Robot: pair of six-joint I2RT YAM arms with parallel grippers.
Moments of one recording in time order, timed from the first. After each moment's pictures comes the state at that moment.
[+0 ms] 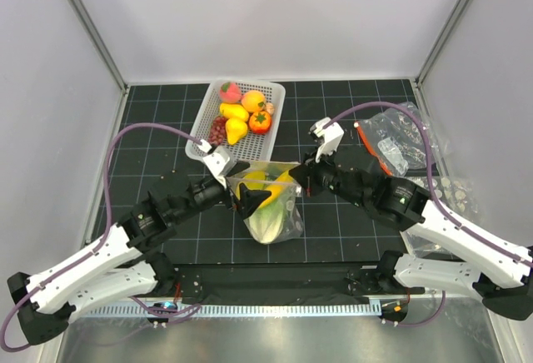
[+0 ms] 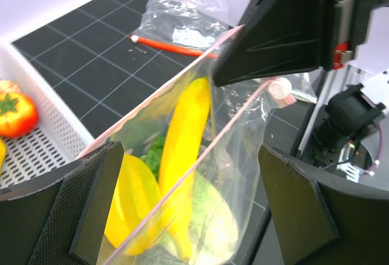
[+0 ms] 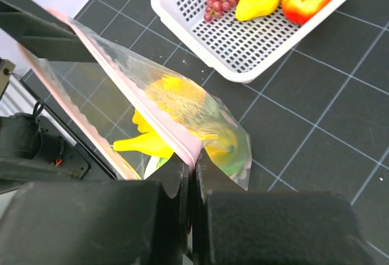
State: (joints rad) left arm -0.92 0.76 0.79 -0.09 0.09 -0.11; right arm 0.98 0.96 1.09 -0.49 0.22 0.35
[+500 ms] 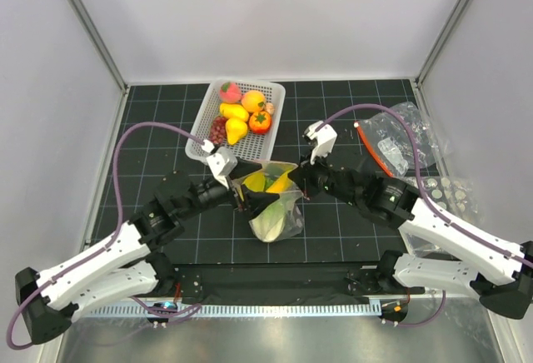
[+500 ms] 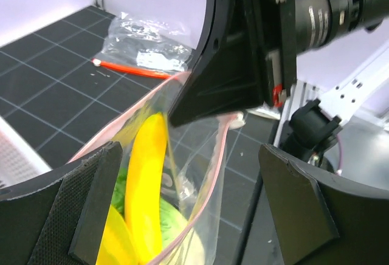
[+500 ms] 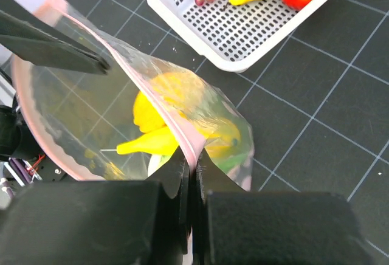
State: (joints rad) left arm -0.90 0.77 0.69 0.14 0.22 -0.16; right arm 0.96 0.99 1.04 -0.44 0.19 0.34
